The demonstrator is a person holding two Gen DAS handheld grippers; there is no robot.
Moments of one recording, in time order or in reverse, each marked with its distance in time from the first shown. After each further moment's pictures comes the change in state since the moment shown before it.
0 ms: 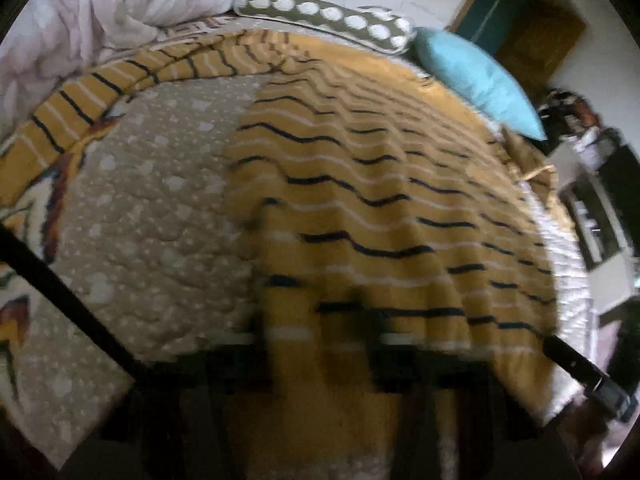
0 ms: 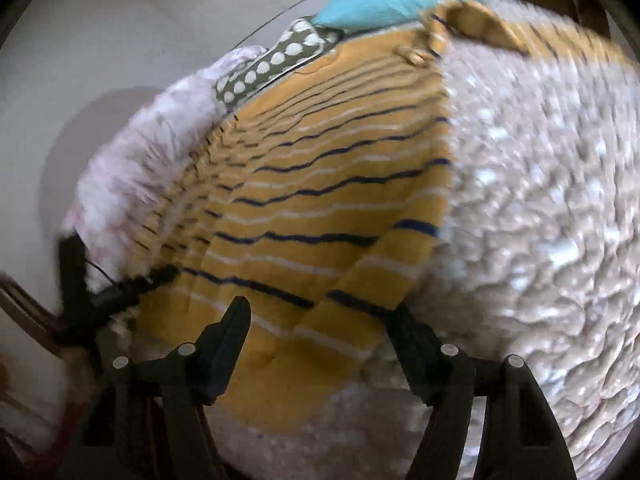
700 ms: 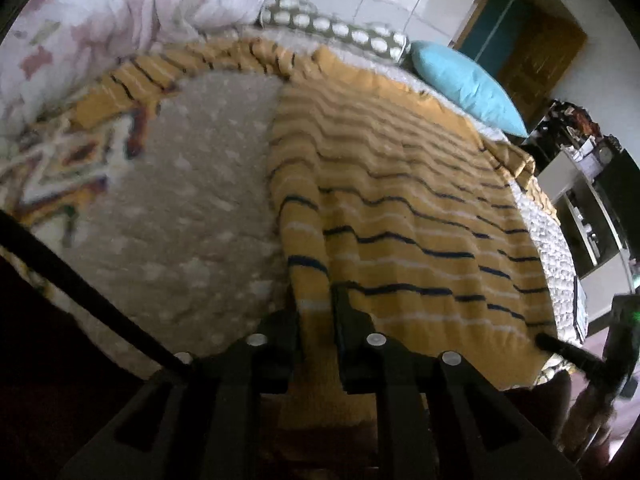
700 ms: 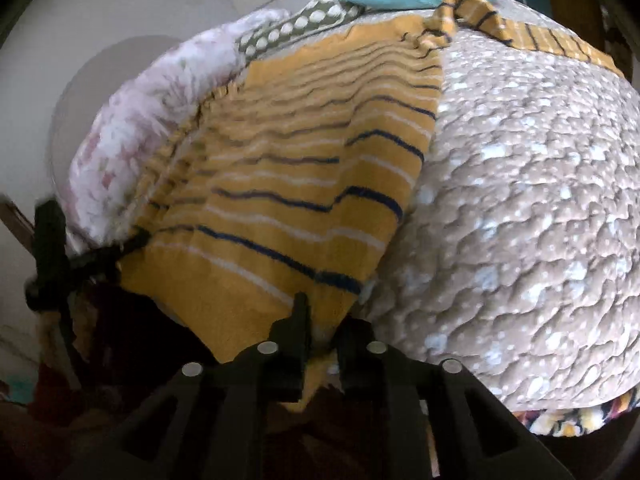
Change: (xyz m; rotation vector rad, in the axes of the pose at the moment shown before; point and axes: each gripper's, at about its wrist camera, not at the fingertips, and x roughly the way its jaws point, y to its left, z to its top) left arm -0.088 -0.014 -0.087 -0.020 -0.091 0.015; right arm -0.074 -0.027 -0.039 -0.052 0.164 0.035
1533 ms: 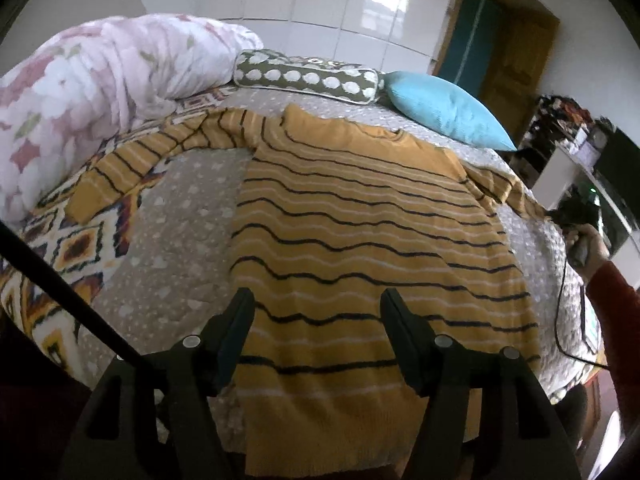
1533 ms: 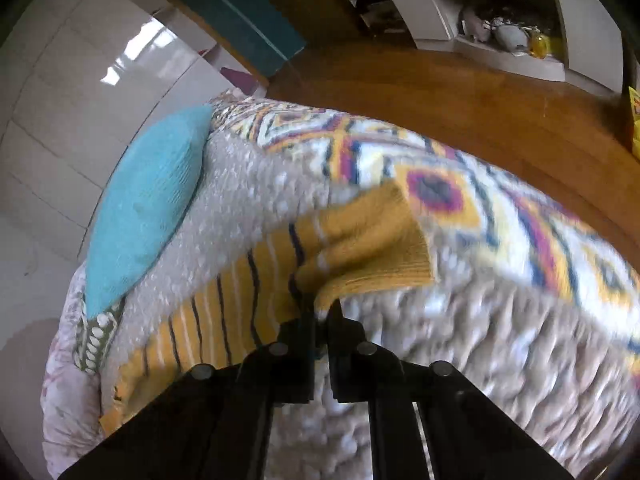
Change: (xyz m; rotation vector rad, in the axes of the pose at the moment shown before) left arm -0.007 -0.058 0.036 0.090 -0.132 0.041; right arm -0.035 -0.306 0.264 0.729 -0.462 -0.357
